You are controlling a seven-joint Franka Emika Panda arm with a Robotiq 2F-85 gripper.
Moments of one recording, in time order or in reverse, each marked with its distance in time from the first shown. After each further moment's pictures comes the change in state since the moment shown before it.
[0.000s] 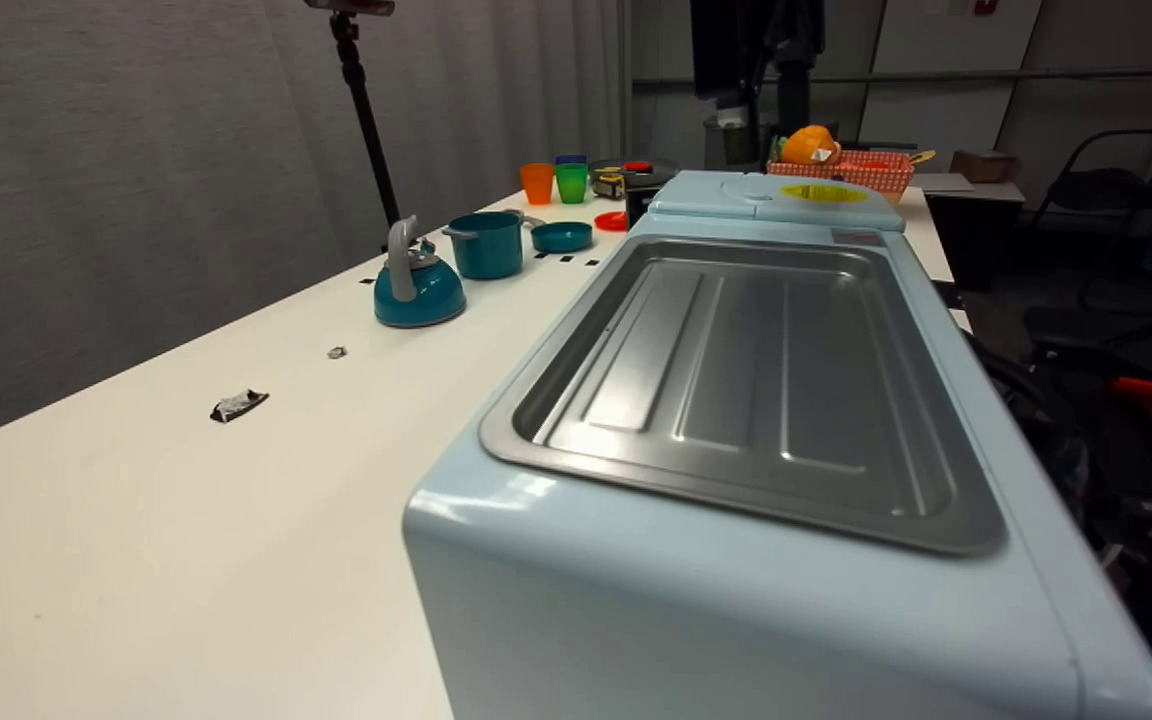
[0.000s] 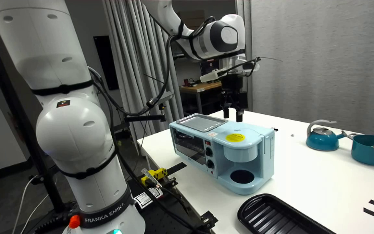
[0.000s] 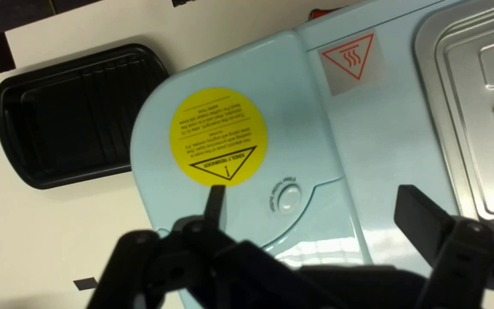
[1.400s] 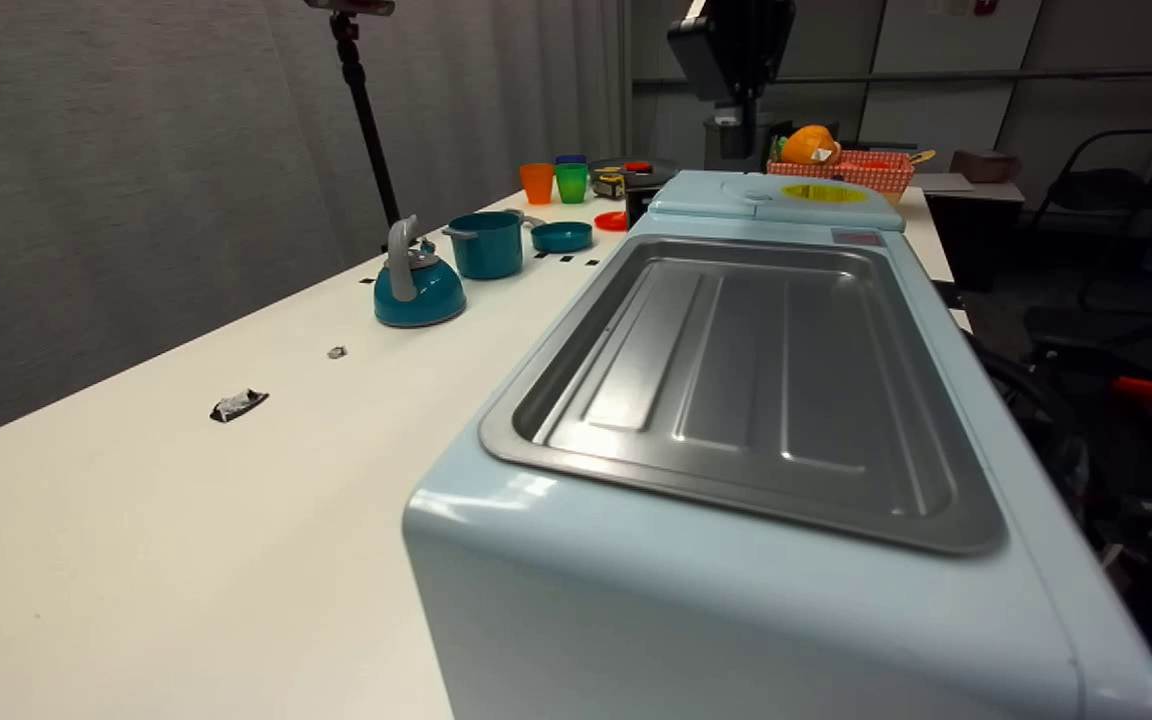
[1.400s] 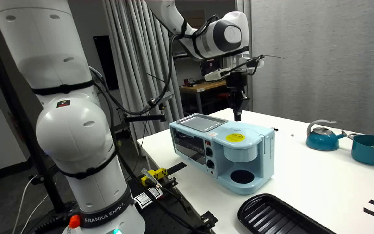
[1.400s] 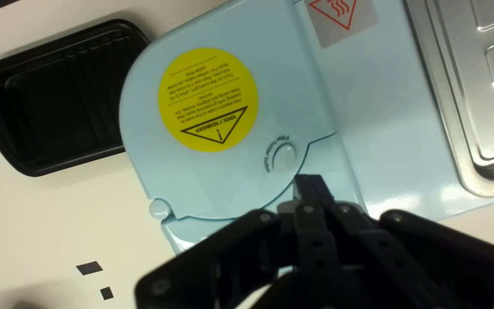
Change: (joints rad) arm 0.002 0.018 -0.017 0.022 0.009 0.056 0.034
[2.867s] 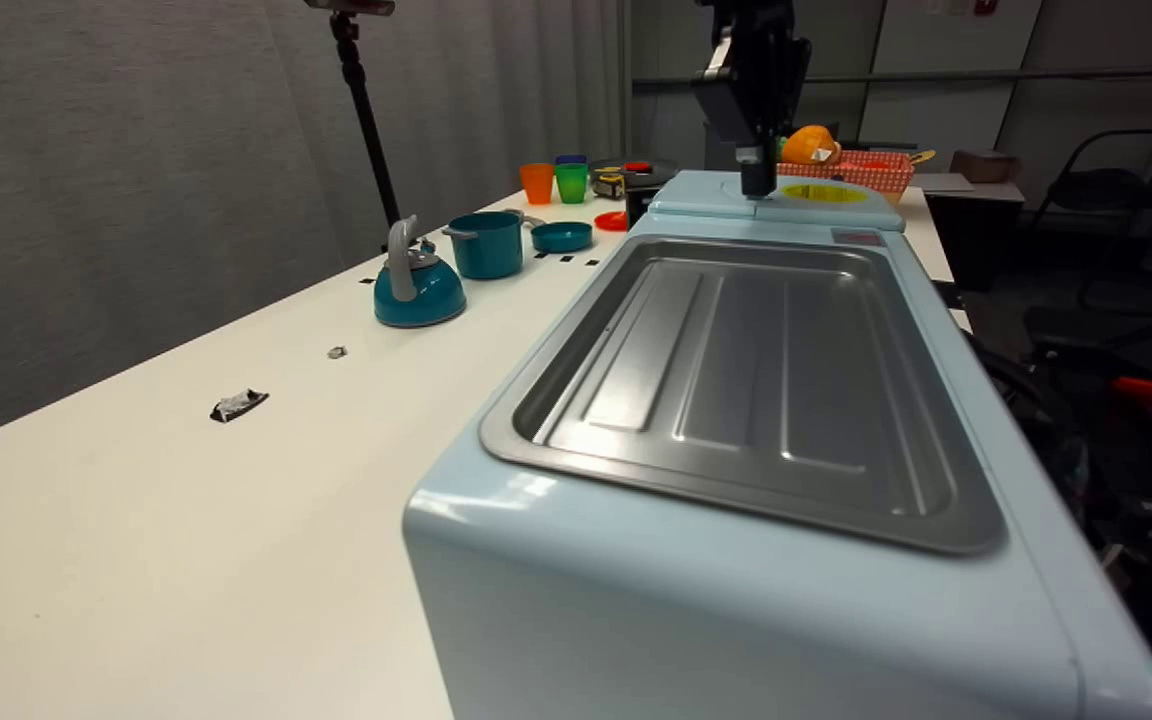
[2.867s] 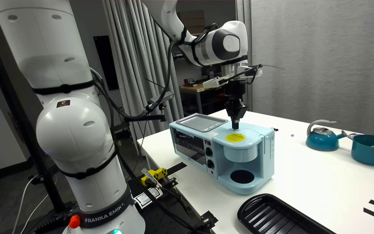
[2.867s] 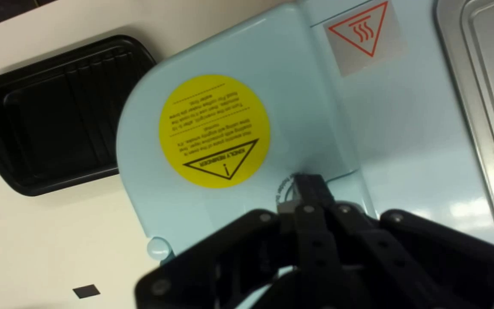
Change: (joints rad) arm 0.000 0.013 -0.002 -0.053 -0.009 0.035 0.000
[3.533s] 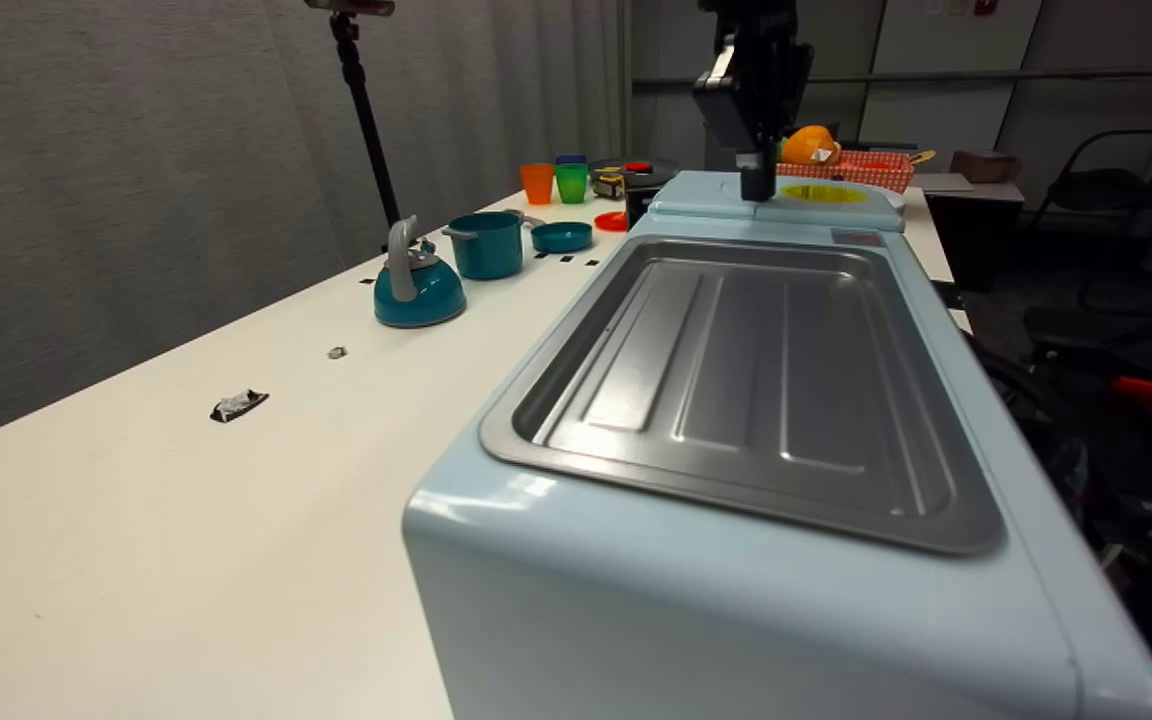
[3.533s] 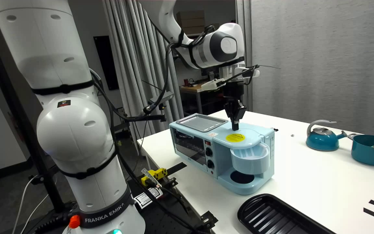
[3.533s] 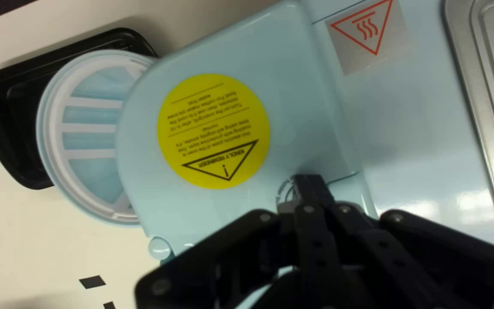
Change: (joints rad) arm 0.009 -0.011 0.003 -0.030 -0.039 0.043 0.041
